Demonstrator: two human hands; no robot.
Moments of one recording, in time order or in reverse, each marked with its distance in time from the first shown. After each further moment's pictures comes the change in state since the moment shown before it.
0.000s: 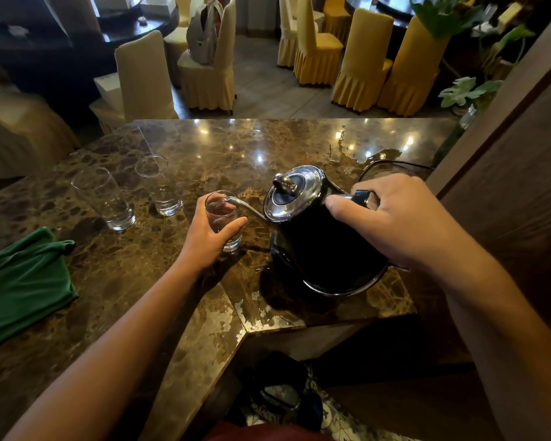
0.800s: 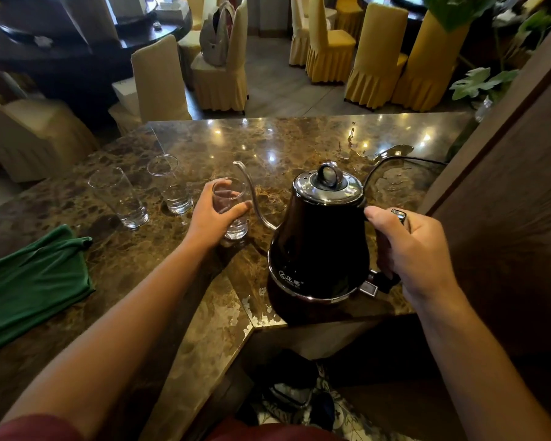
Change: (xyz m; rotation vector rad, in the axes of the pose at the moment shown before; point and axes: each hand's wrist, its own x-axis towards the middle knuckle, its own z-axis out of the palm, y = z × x) left_hand 0.023 0.007 -0.007 0.063 0.062 -0.059; right_hand -0.031 0.060 0.055 0.799 0.317 0.188
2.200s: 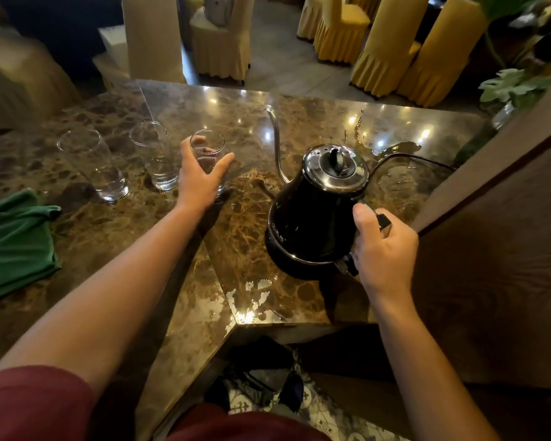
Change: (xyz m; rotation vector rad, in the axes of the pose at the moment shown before) left_hand 0.053 -0.020 0.008 0.046 0.261 -0.014; right_hand 0.027 0.044 0.034 -0.182 0.204 -0.025
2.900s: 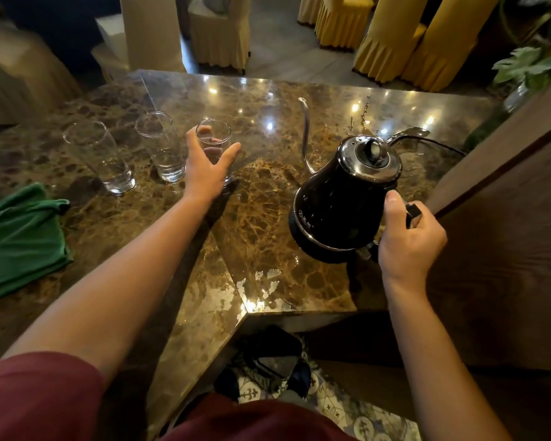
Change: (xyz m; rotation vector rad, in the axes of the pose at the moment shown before) left_hand 0.002 -0.003 -0.004 0.011 -0.037 0.003; right_hand 0.003 0.017 -0.008 -0.152 0.265 -0.093
